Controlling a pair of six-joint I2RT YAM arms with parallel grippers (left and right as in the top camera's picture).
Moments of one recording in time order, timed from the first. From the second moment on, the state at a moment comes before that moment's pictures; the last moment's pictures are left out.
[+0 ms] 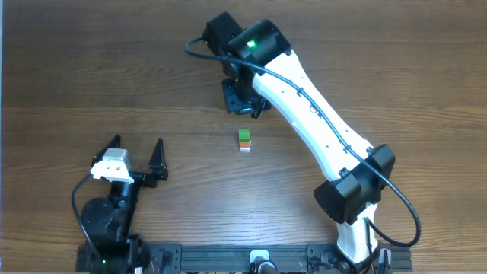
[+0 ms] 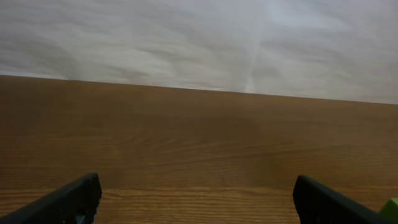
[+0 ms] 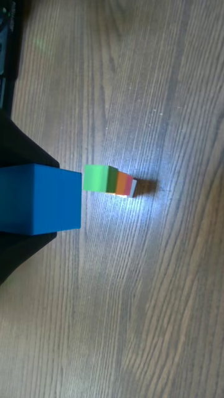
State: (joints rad) left arm 0.05 0.01 0.01 -0.06 0.18 -0.12; right arm 0.67 2.04 2.17 -1.62 0.05 0.48
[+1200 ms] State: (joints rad) left arm 0.05 0.01 0.01 -0.06 0.18 -0.12; right arm 0.70 1.94 1.72 -1.32 -0.02 0.57
